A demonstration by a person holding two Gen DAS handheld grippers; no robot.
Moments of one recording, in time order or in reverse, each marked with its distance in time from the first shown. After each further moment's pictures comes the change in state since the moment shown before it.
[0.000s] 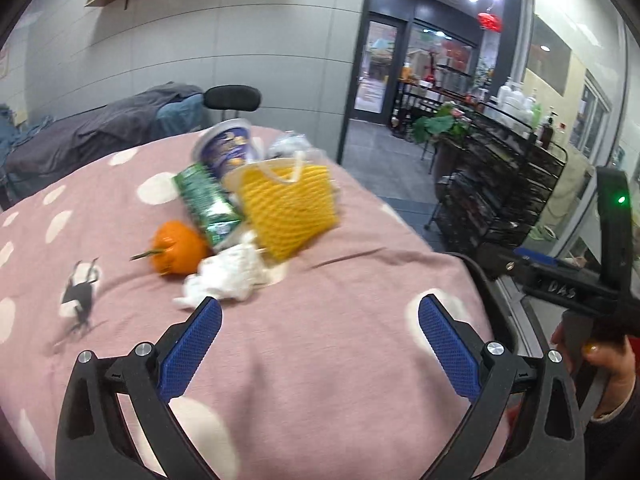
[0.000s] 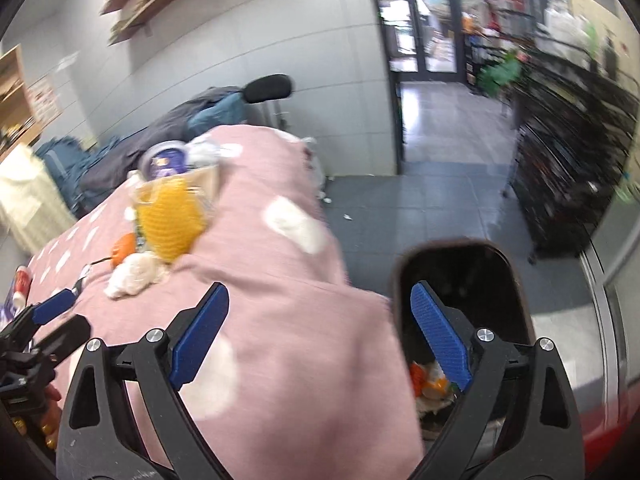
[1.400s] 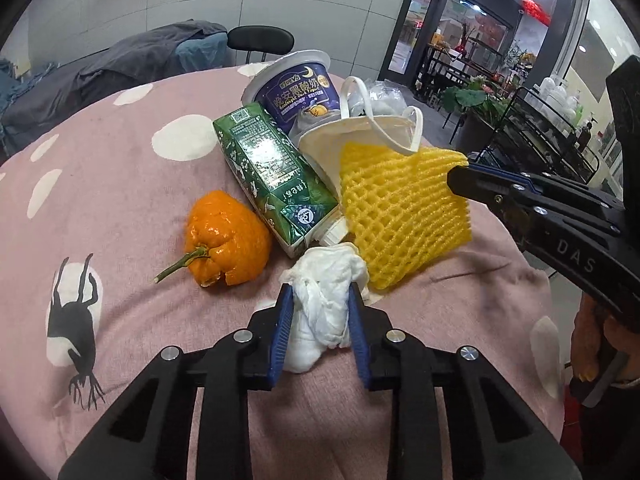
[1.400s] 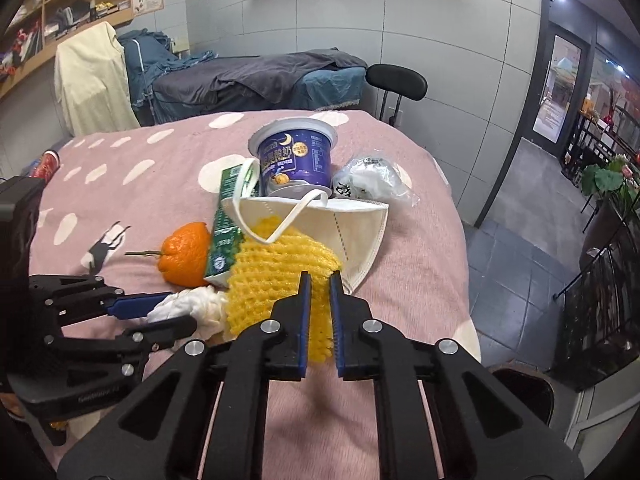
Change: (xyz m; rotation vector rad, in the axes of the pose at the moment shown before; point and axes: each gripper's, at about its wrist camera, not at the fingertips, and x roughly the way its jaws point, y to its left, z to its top) left arm 0.050 0.078 0.016 -0.087 0.192 -0.016; right arm 0.083 0.149 0.062 -0.435 0.075 0.151
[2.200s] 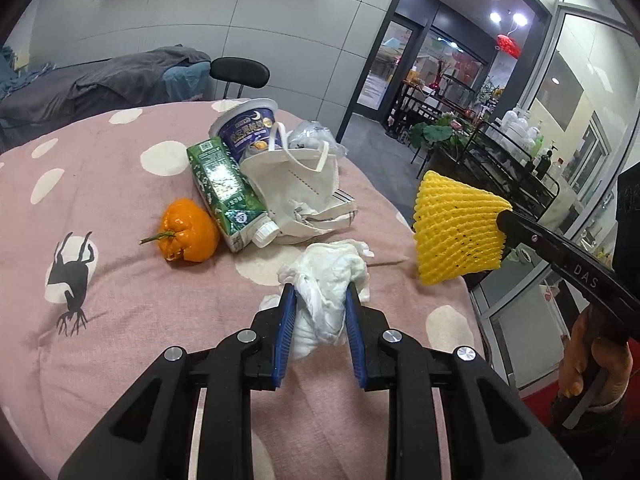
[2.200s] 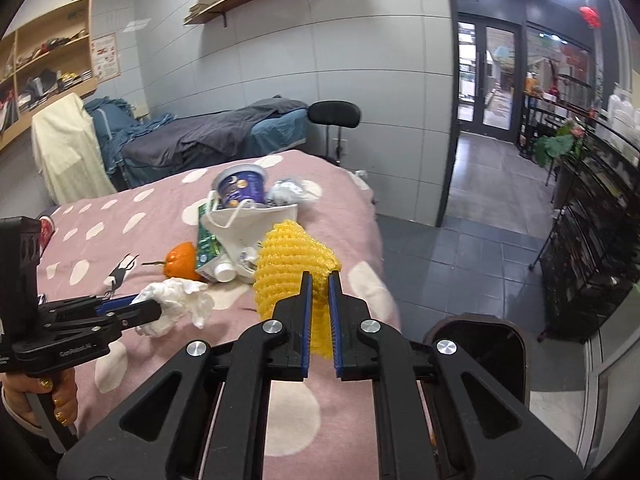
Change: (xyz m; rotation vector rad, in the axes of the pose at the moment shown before) left arm -0.049 -0.040 -0.017 -0.028 -0.127 -0.125; right arm -0.126 -0.054 -0.069 0.212 -0.155 -0.097
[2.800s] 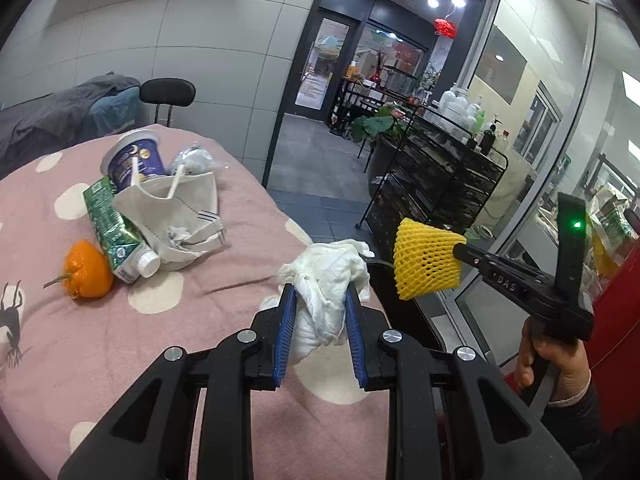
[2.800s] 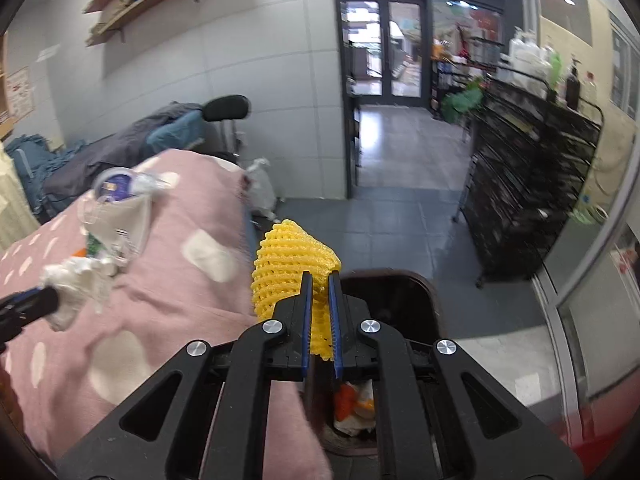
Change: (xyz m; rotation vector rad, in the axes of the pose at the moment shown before) left arm 0.019 -0.089 0.005 0.147 -0.012 -0.154; right arm -0.019 -0.122 -0.049 0.205 0.049 -0.295
